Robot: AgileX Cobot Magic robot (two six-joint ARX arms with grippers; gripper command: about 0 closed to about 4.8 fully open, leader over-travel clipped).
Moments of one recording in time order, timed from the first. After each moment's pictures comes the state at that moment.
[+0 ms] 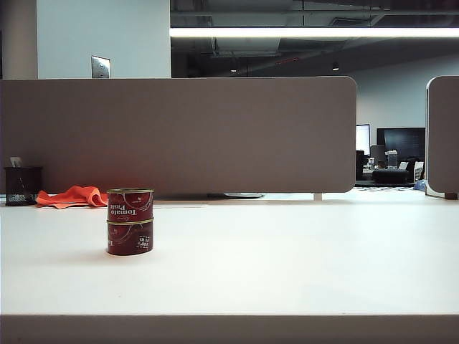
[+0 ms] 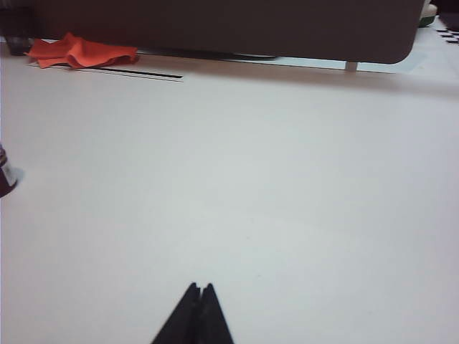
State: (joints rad) left arm -0.30 0.15 0.00 0.05 0.02 -0.09; right arm 0.62 0.00 0.01 -0.13 0.34 0.04
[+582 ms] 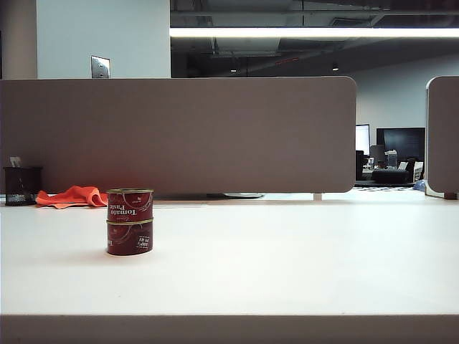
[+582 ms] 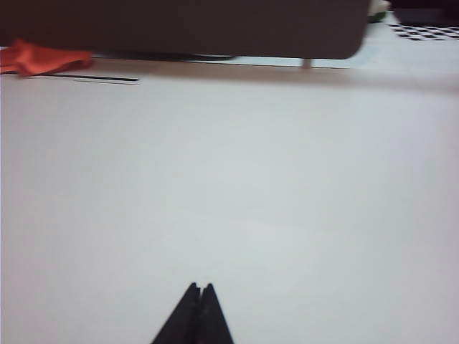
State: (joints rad) left arm -0.30 0.01 0.00 0.01 0.02 -0.09; right arm 0.49 0.00 0.01 -0.13 0.34 0.05
